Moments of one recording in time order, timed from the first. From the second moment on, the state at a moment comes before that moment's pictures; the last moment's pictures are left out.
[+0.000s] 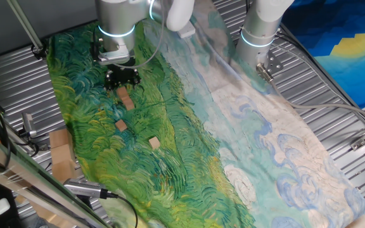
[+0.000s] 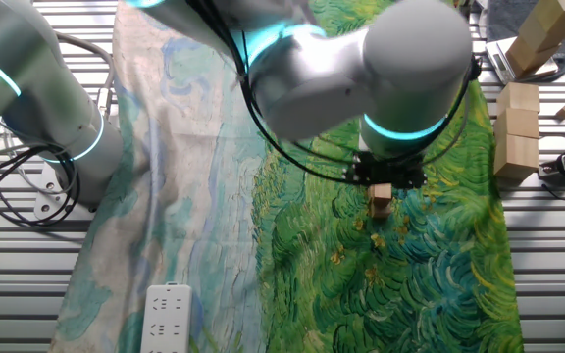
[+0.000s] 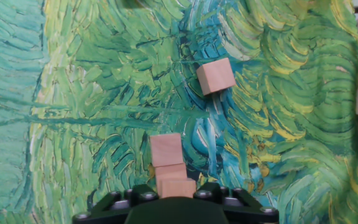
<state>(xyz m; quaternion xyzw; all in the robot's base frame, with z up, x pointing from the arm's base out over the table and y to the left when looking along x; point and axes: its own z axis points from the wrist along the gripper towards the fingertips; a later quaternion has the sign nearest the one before) 0.530 -0.058 0.080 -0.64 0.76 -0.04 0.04</state>
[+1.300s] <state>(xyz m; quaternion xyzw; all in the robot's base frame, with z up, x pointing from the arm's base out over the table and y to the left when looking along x) 0.507 -0.011 0.087 -0.49 0.87 -0.09 0.02</state>
